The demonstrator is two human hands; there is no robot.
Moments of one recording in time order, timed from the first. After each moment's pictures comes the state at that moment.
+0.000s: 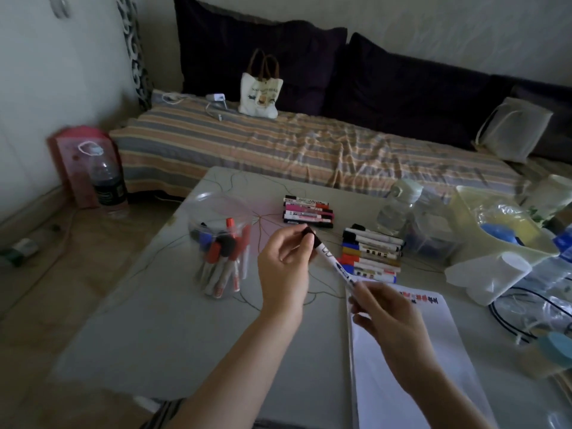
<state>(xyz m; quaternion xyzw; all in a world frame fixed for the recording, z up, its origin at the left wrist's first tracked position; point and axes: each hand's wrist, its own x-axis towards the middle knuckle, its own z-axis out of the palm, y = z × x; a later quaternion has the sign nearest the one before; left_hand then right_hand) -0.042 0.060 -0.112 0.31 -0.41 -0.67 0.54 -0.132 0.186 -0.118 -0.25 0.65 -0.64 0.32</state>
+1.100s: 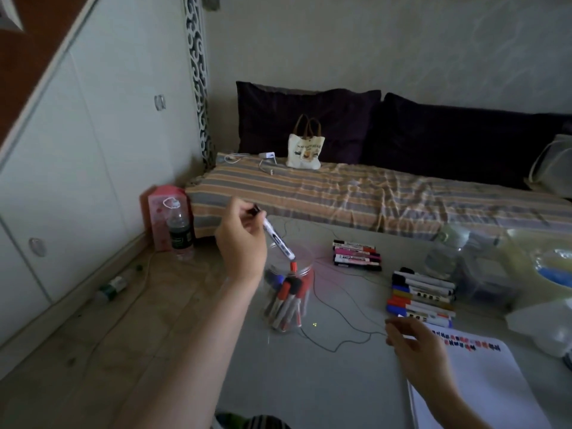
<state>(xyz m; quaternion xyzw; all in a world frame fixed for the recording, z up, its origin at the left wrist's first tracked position) 0.084 -0.041 -0.027 0.40 -0.60 -0.23 0.66 -0.114 0.159 -0.135 -0.34 0.76 -0.52 0.19</state>
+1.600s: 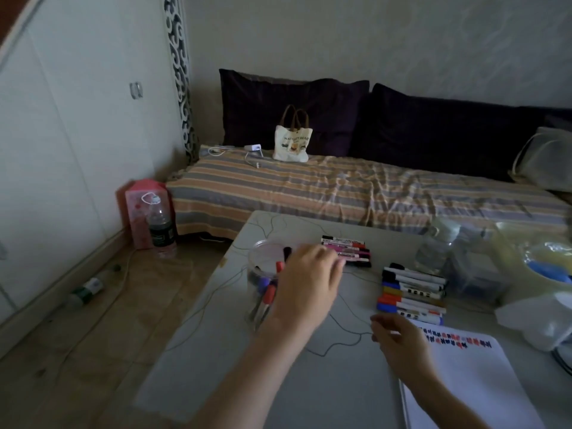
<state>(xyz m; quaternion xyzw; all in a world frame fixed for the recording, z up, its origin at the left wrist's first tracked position) 0.009 0.005 -0.074 0.27 -0.86 -0.06 0.42 -0.135 0.134 -0.154 -0.34 0.79 -0.47 0.20</state>
